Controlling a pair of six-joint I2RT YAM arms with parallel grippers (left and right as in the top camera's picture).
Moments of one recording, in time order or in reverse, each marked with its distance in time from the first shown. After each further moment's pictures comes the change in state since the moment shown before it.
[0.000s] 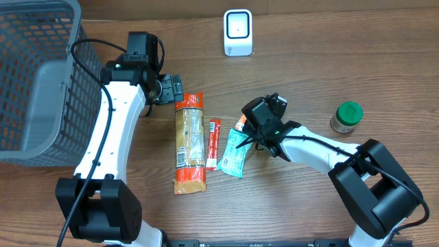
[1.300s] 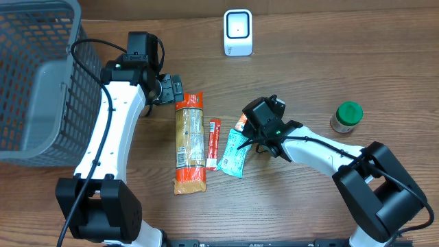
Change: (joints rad) left arm 0.000 0.000 0.000 0.000 0.000 0.000; right arm 0.000 -0.024 0.000 -0.049 -0.073 -0.019
